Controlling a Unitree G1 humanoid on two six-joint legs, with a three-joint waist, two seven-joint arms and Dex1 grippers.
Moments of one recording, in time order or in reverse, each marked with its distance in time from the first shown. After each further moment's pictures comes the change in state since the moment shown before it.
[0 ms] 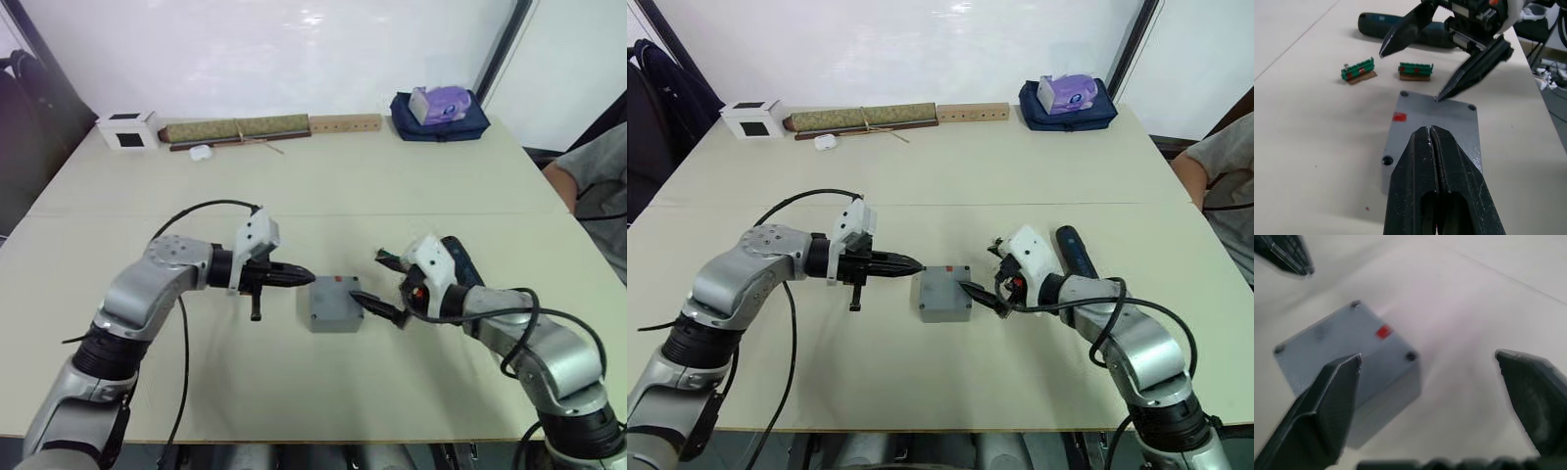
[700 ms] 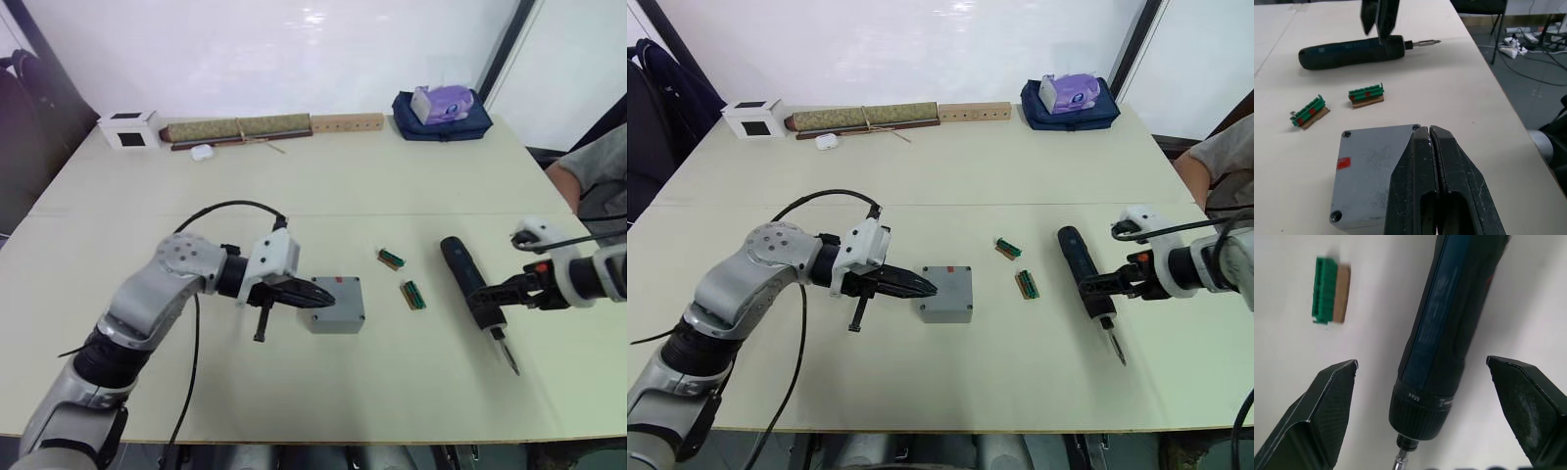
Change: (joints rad) left arm 0.040 0.023 -0.068 -0.164 0.027 -0.102 -0.032; right arm -0.275 -0.507 0.227 0.552 0.036 0.387 0.323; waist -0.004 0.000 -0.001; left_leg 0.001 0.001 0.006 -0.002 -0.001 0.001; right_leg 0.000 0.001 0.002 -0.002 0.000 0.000
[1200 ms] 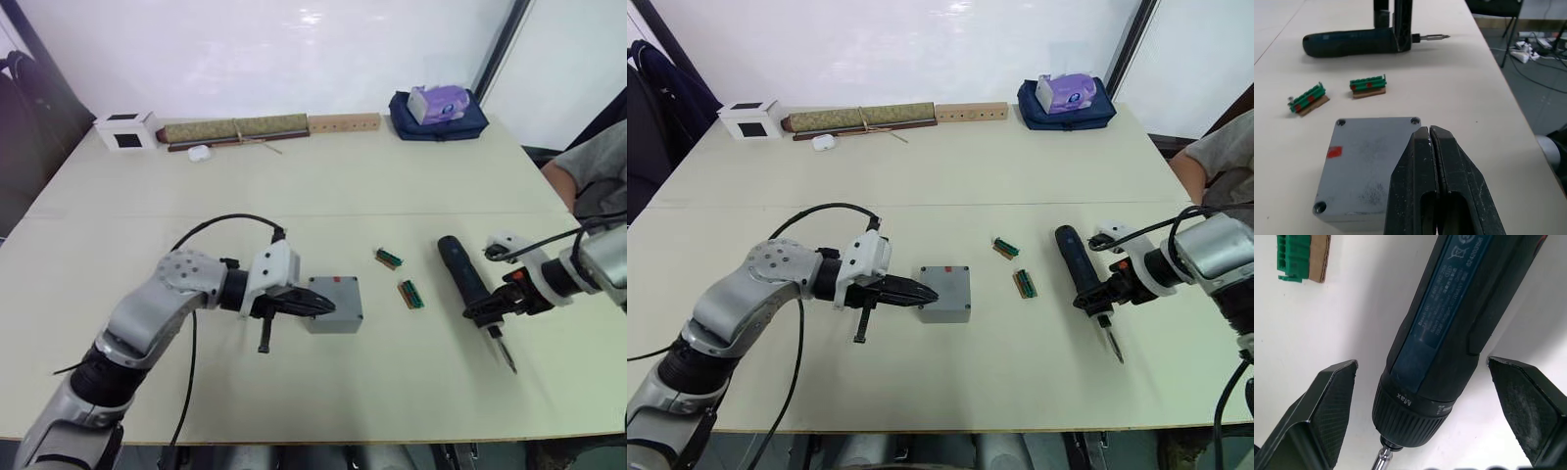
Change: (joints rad) left arm 0.098 0.009 0.001 -0.074 0.000 0.041 0.104; right arm -0.208 0.041 0.372 0.183 -0.230 -0.145 0.244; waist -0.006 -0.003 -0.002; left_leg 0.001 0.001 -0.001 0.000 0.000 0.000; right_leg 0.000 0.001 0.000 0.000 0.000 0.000
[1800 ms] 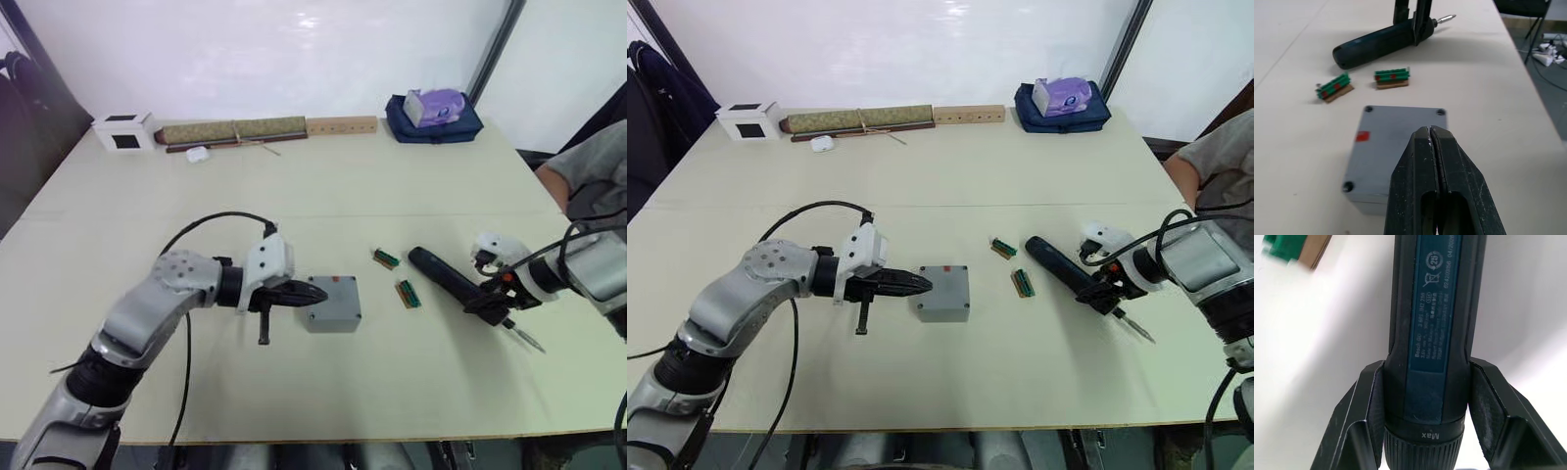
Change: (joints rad) left arm -0.038 0.020 0.025 0.084 0.003 -0.017 0.019; right arm 0.046 0.117 -0.120 0.063 -0.165 -0.359 -0.021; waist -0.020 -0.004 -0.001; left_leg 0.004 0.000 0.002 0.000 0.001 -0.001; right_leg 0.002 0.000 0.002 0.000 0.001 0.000
